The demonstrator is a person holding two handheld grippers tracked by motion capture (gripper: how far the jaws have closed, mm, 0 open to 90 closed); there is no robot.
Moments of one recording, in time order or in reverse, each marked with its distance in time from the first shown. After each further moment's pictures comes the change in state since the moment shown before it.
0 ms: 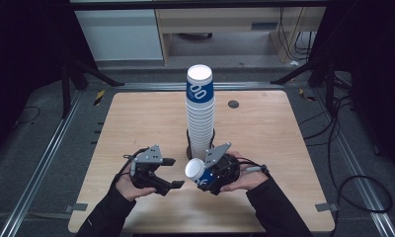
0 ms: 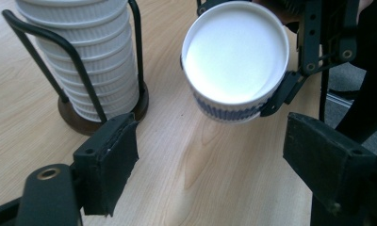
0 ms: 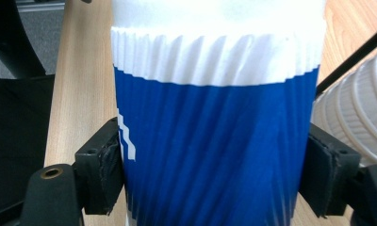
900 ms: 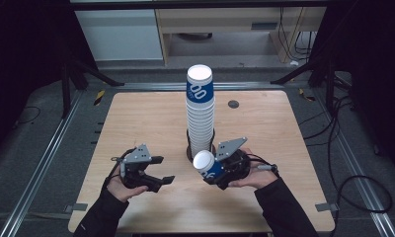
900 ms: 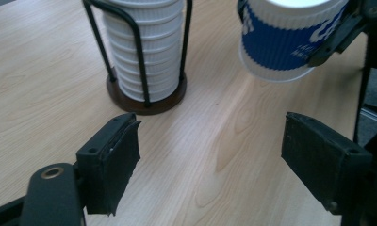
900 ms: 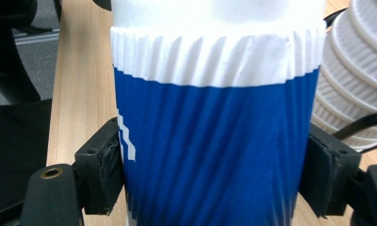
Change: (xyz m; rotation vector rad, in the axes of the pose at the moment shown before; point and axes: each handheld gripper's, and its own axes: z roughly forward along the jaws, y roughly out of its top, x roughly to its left) left arm 0.009 -0.017 -0.018 -0.021 0.122 -0.055; right arm -0.007 -0.009 -0.028 -0.091 -0.045 0.069
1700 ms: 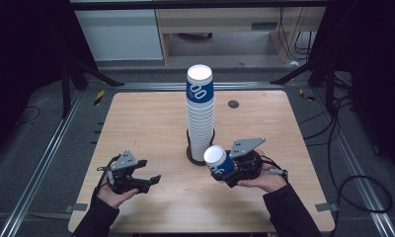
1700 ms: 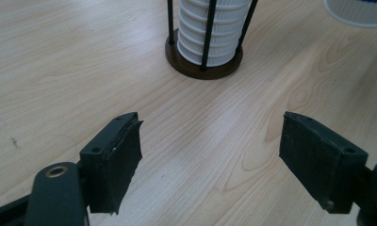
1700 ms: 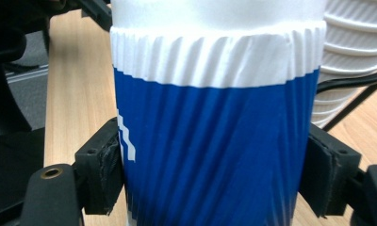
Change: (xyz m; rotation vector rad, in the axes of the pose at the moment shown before) left arm 0.013 -0.039 -0.017 0.000 0.175 -0.105; right arm -0.003 -0.018 -0.024 -0.112 -0.072 0.097
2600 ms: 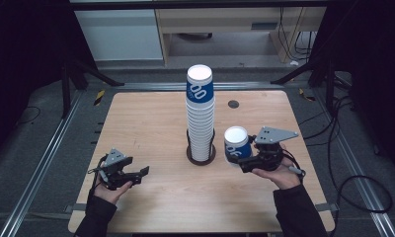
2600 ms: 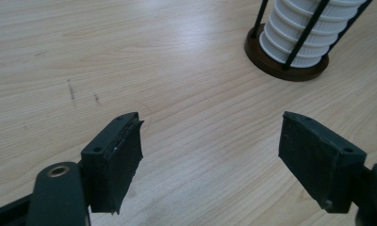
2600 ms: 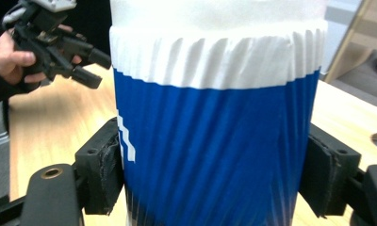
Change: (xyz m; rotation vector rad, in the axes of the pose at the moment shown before) left arm 0.030 -0.026 0.003 -0.024 0.203 -0.157; right arm -0.014 0.002 -0.051 -0.198 -0.186 0.125
